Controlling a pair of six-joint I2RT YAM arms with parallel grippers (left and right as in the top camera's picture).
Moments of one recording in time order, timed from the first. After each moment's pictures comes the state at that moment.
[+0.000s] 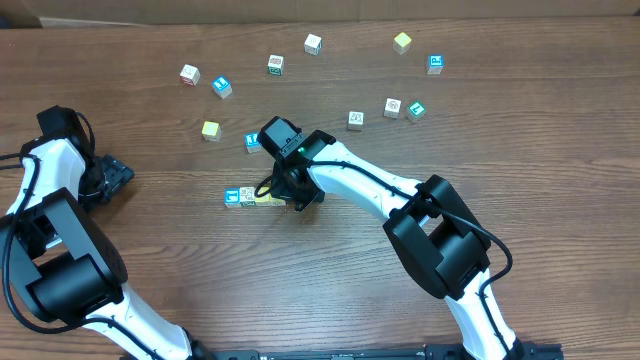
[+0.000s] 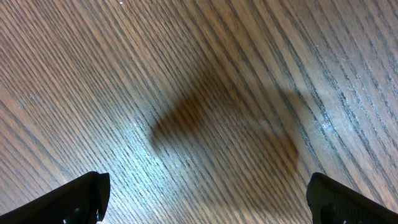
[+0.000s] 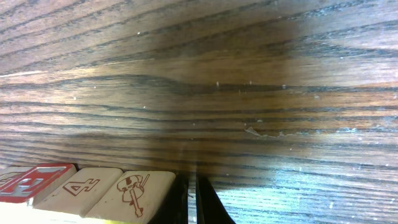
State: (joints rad) left arm 0.49 1.99 1.37 -0.83 -0.25 -0.50; right arm 0.77 2.24 1.69 -0.79 -0.09 0.91
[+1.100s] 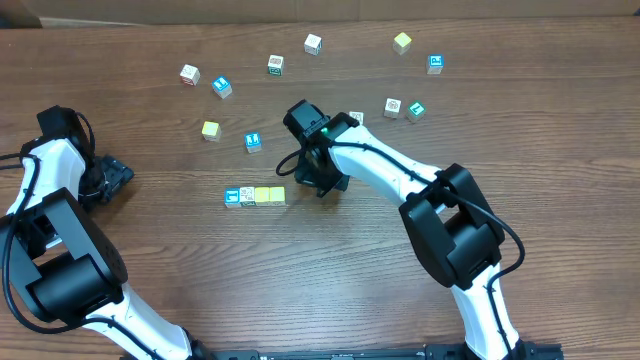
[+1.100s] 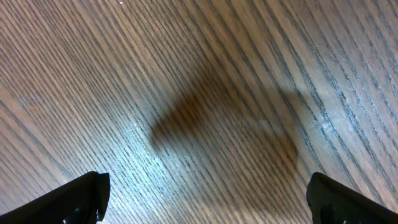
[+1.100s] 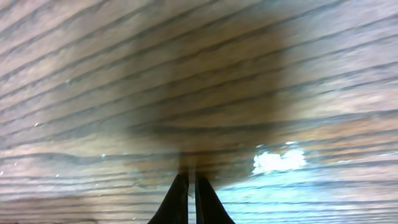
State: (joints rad) left arm 0.49 1.99 1.37 -0.83 -0.25 -0.50; right arm 0.66 2.24 1.69 -0.87 -0.03 0.91
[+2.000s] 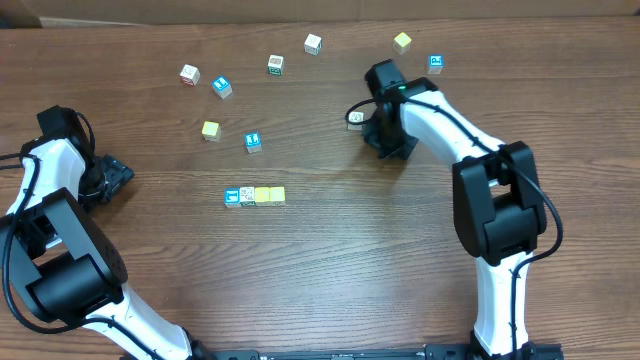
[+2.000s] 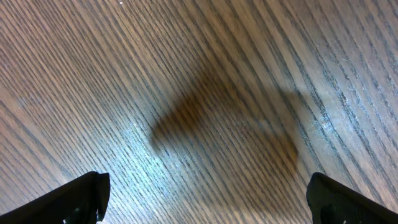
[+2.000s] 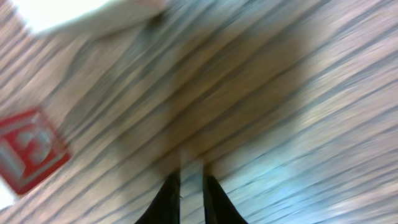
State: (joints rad) left arm 0.49 1.99 1.37 -0.83 -0.25 -0.50; right arm 0.32 2.23 1.69 -0.89 0.04 0.91
